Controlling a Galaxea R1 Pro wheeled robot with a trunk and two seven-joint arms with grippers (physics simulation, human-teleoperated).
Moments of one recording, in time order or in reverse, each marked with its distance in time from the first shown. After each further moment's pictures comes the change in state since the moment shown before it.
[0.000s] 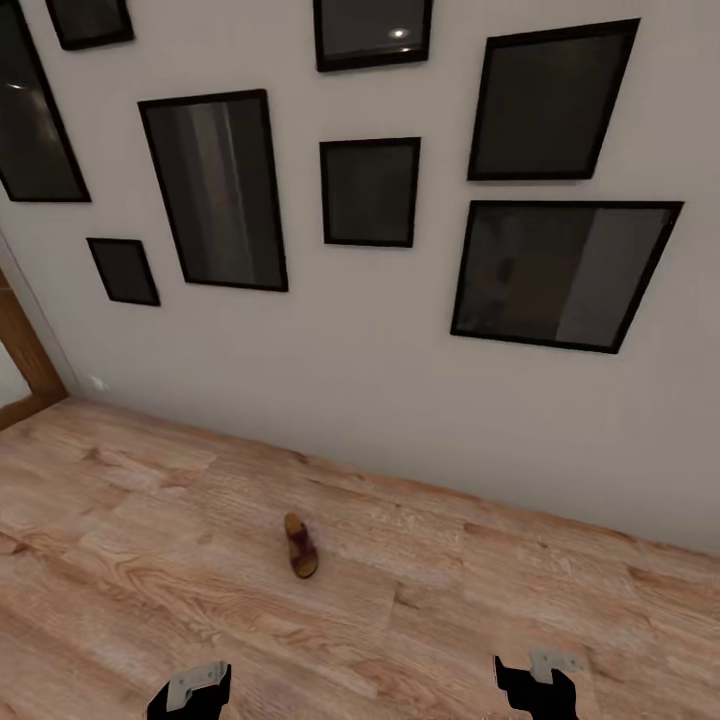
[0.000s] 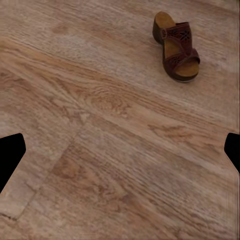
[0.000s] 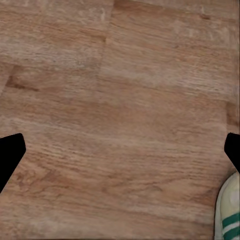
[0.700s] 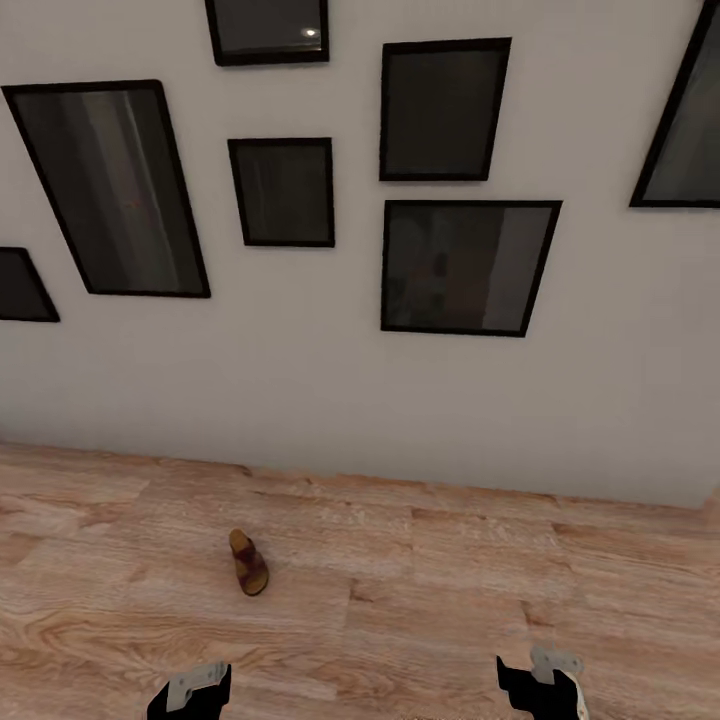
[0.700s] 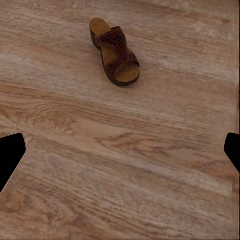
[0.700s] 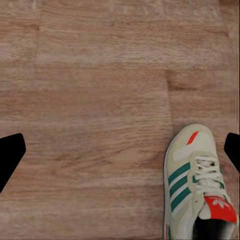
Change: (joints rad) left arm 0.000 -0.001 0.001 0.001 0.000 0.000 0.000; right arm 0.000 -0.003 -0.001 0.001 0.000 0.001 0.000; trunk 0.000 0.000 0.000
